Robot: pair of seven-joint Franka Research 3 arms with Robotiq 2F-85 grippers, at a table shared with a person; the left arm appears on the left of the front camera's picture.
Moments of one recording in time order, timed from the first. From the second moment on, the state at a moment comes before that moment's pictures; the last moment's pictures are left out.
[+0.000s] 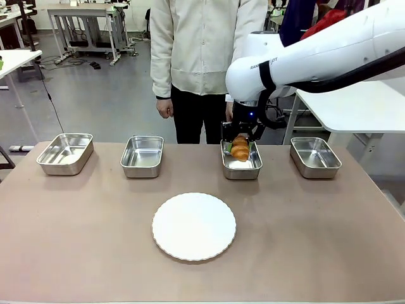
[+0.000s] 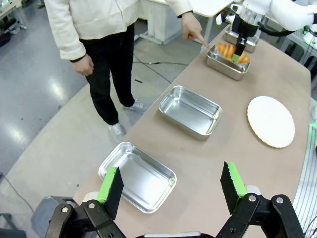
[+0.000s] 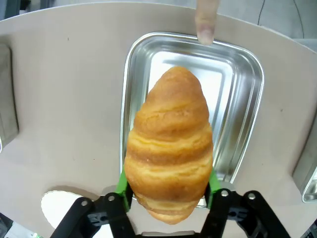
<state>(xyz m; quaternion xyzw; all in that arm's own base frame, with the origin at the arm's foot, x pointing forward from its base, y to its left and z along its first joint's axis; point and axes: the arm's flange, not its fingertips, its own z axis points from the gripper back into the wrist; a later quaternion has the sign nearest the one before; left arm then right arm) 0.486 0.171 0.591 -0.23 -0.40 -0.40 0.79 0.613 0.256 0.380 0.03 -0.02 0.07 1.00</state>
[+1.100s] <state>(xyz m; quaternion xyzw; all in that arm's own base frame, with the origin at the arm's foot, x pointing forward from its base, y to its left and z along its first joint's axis) 0.486 0.171 0.591 -0.23 -0.40 -0.40 0.79 0.609 0.256 0.383 0.02 -0.03 0.07 1.00</state>
